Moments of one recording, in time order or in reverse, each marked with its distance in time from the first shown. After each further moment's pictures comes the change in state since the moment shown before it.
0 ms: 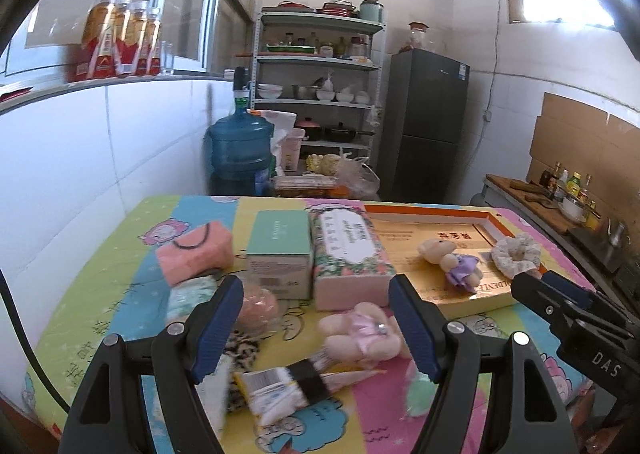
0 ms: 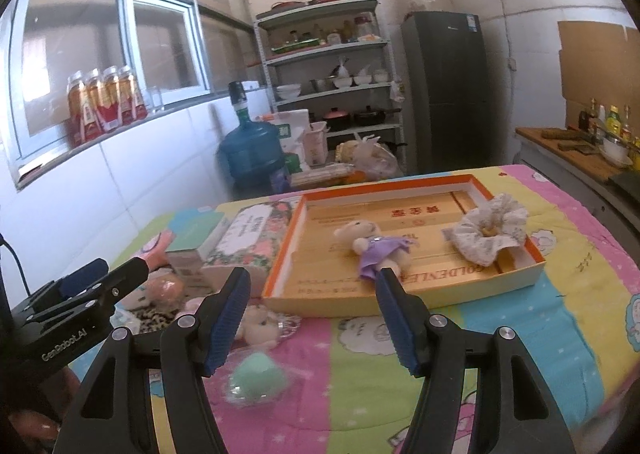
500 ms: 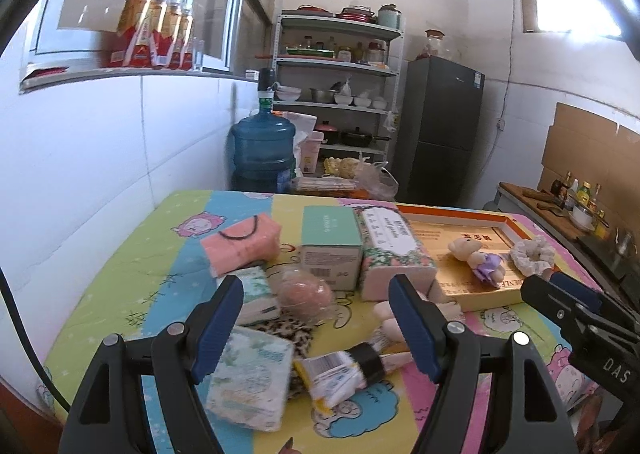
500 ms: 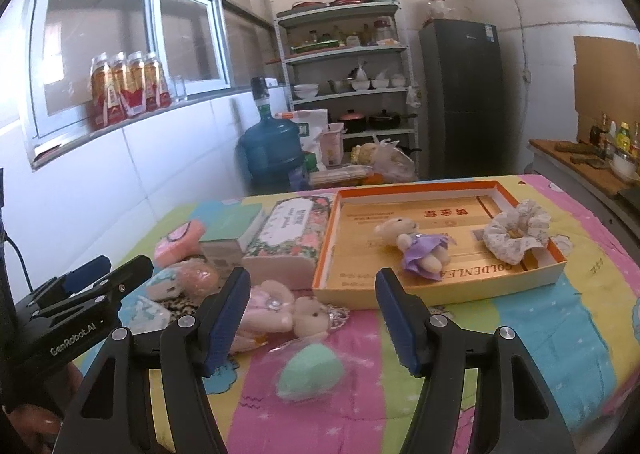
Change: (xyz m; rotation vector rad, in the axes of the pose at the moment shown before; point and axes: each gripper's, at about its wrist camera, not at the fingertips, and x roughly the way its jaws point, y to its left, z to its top) left arm -0.018 0.048 -0.012 -0.032 -0.015 0.035; right arm -0.004 0.046 -0.013 -0.049 -0.005 0.028
